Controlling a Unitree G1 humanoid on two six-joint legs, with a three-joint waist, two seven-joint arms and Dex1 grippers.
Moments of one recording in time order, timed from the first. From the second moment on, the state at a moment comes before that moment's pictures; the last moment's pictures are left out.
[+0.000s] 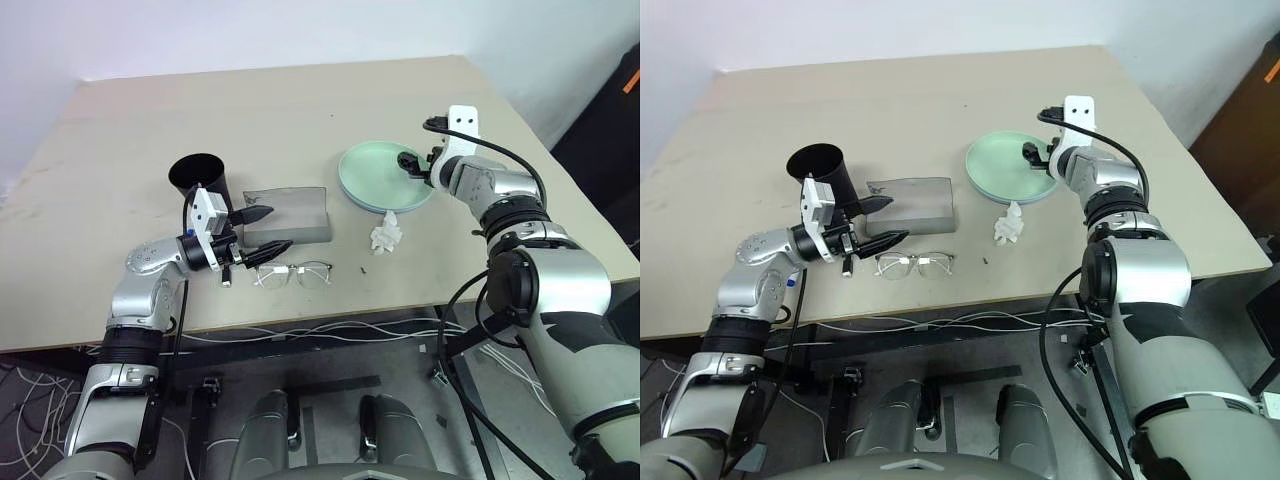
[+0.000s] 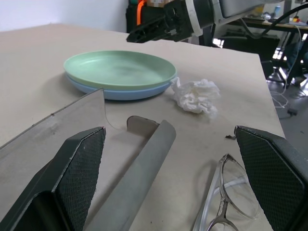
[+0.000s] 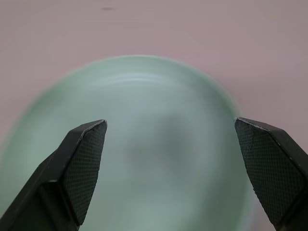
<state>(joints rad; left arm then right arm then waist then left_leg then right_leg) -0.52 0.48 0.06 0.31 -0.42 0.12 -1.14 -1.32 -0.38 -0.21 1.24 0.13 0.41 0.44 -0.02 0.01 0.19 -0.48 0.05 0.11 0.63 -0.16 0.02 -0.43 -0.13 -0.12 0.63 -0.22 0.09</state>
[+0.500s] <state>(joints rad) -0.50 0.50 0.07 0.31 -0.42 0.12 -1.15 -0.76 -0.50 -0.07 0.14 0.36 1.02 0.80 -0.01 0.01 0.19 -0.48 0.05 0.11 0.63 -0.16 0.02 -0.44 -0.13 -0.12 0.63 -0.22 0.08</state>
